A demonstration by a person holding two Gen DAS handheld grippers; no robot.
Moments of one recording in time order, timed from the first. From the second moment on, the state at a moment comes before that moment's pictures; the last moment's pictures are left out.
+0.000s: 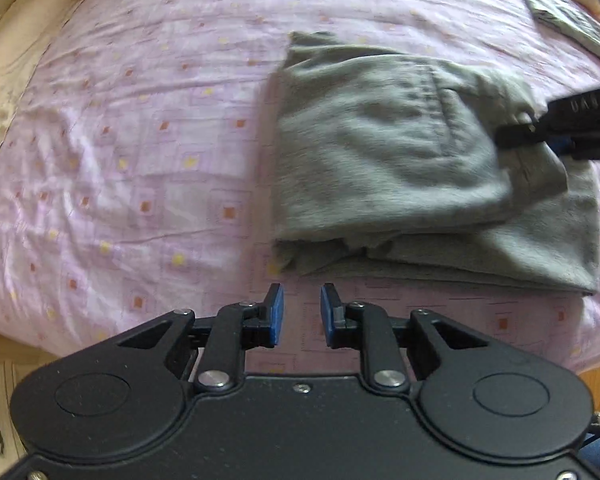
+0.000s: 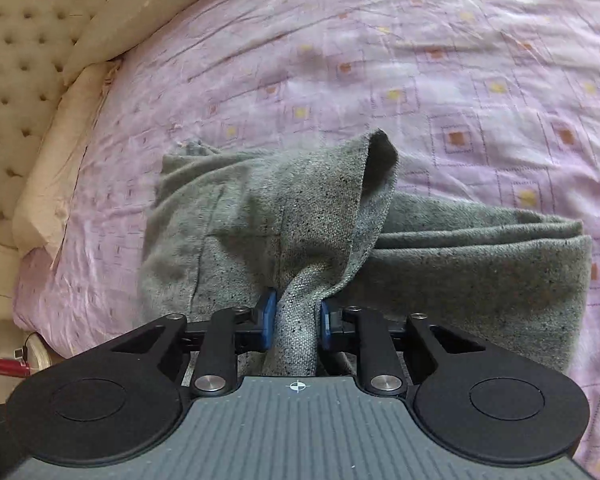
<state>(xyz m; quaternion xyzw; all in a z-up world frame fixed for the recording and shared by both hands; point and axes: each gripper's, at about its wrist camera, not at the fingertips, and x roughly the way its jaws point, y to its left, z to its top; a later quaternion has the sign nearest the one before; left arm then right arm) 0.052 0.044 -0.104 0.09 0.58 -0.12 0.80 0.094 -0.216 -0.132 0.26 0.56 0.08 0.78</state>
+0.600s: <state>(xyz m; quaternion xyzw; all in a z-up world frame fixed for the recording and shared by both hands) 0.033 -0.057 -0.142 0.18 0.51 -0.20 0.82 0.099 -0.207 -0.002 0.28 0.45 0.16 0.83</state>
